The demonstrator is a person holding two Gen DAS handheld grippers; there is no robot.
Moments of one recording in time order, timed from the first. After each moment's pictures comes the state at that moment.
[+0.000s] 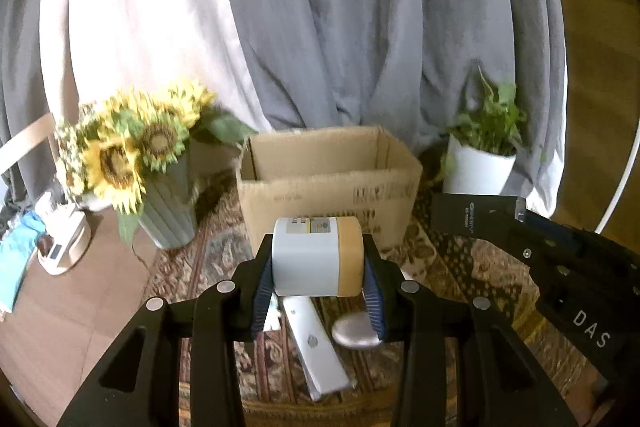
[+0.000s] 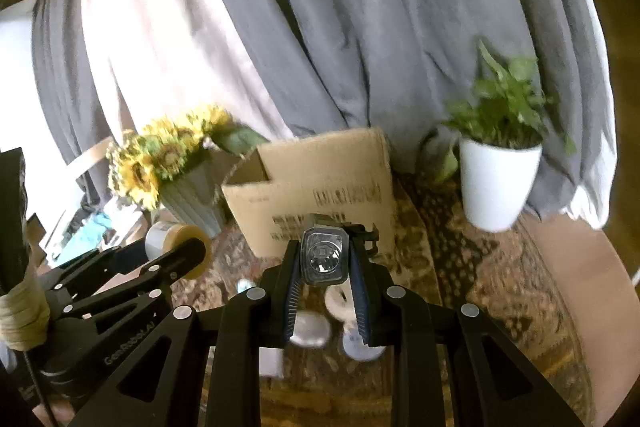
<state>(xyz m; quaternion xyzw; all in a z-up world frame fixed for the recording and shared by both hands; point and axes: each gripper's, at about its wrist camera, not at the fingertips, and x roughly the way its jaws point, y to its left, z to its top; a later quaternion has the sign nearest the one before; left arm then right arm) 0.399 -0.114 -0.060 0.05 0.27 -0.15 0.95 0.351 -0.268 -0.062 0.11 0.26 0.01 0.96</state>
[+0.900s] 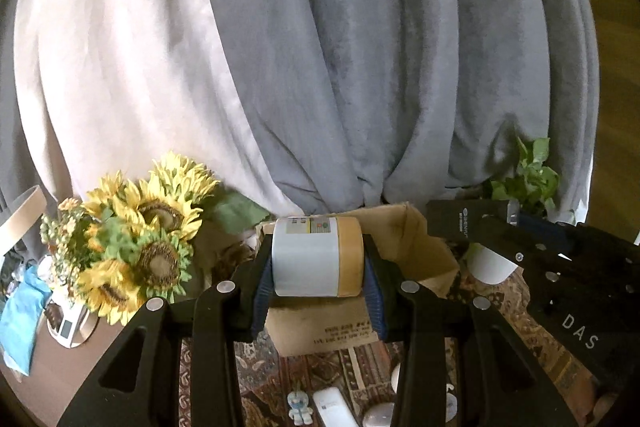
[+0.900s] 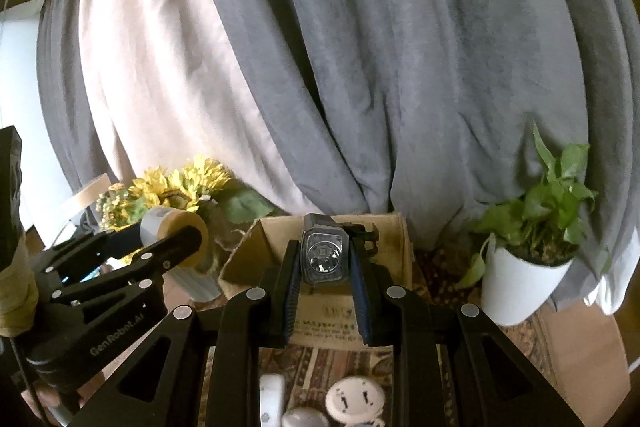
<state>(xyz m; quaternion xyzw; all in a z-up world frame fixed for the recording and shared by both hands) 0.507 -0.125 0.001 0.07 0.25 -0.15 0.95 0.453 -0.275 0.004 0.08 0.23 0.03 0.97</state>
